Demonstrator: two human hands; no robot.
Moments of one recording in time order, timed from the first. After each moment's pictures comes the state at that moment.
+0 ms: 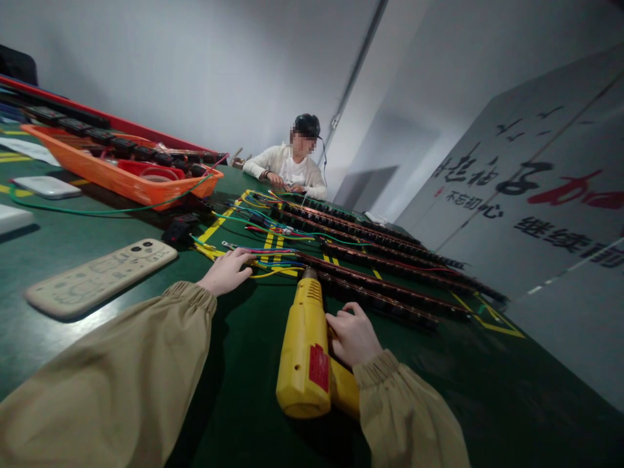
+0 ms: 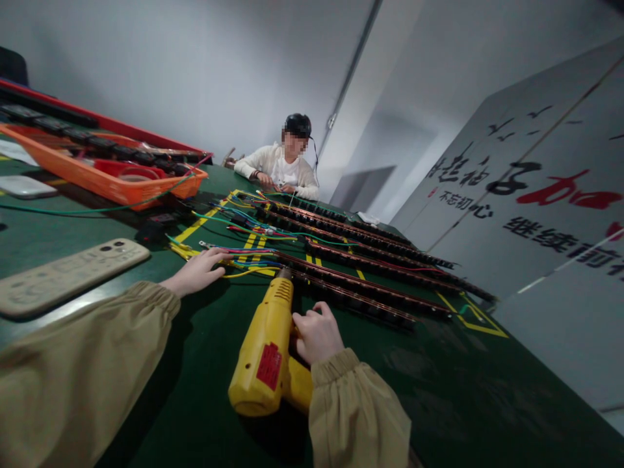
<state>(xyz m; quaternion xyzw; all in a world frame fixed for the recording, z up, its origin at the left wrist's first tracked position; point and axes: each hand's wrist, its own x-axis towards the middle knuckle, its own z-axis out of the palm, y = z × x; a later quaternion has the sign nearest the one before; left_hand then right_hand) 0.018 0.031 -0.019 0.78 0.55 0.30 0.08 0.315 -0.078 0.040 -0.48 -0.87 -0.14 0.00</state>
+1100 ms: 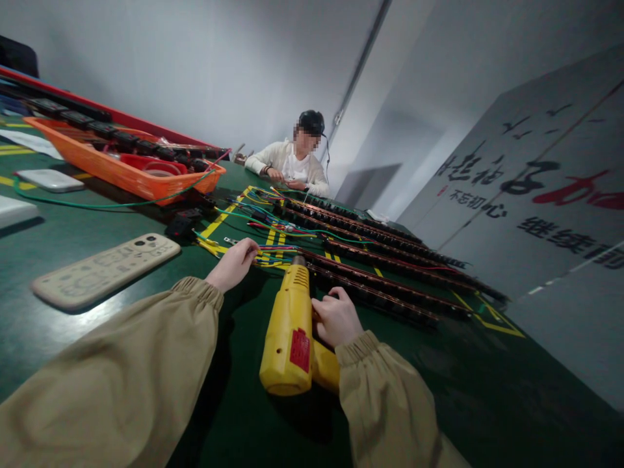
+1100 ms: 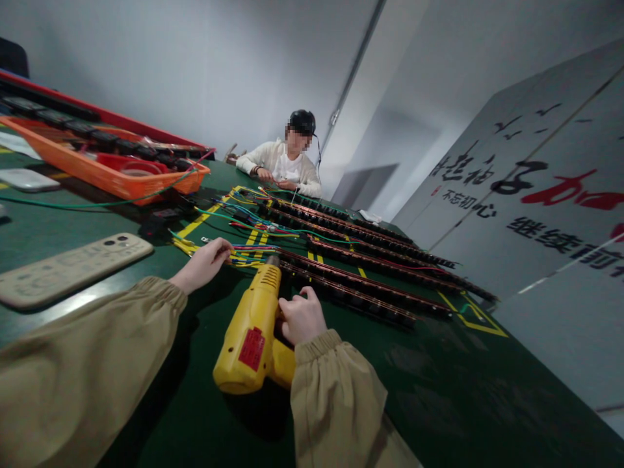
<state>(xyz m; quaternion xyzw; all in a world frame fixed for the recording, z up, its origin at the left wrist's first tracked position) 0.031 0.028 -0.011 0.71 0.48 0.49 0.17 0.281 -0.062 0.041 -0.47 -0.87 -0.16 0.01</state>
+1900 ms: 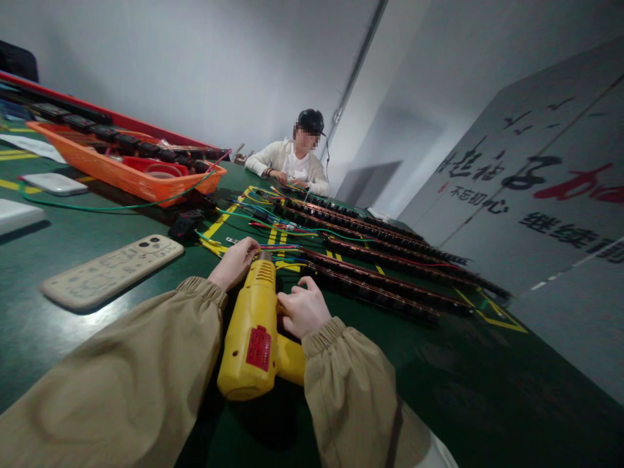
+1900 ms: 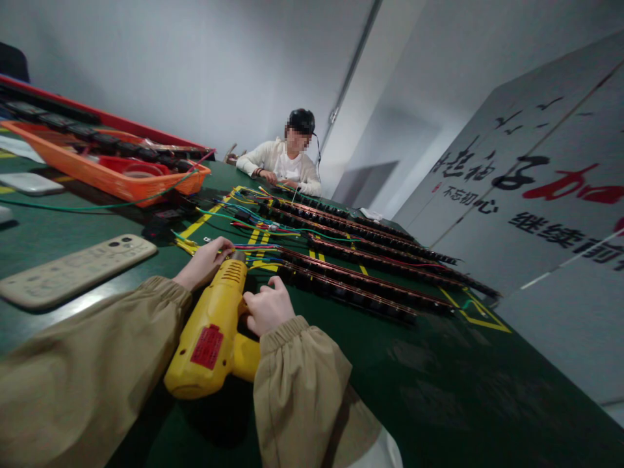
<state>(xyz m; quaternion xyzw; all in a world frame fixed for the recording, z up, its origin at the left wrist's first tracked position) 0.029 0.028 -0.007 0.70 0.51 0.47 0.15 0.219 -0.064 0.049 -0.40 -0.90 -0.14 0.01</state>
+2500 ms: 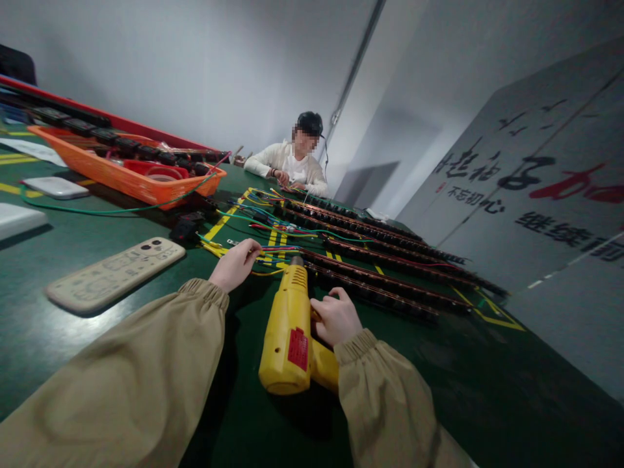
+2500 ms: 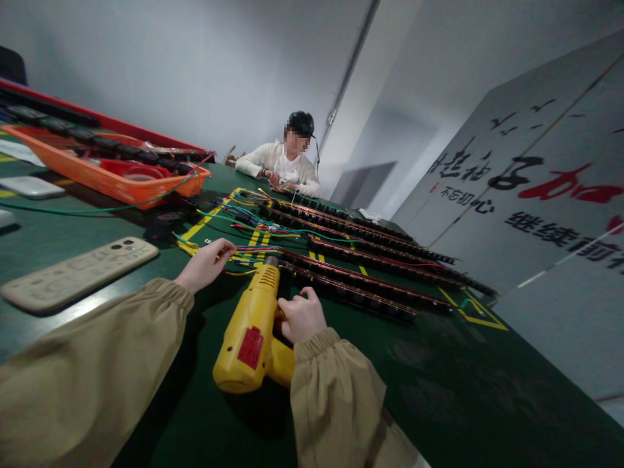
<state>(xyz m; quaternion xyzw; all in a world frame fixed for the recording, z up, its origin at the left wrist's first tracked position) 0.025 0.024 -0.007 0.72 0.50 0.46 0.12 0.275 -0.067 0.039 -0.48 -0.86 -0.15 0.02</state>
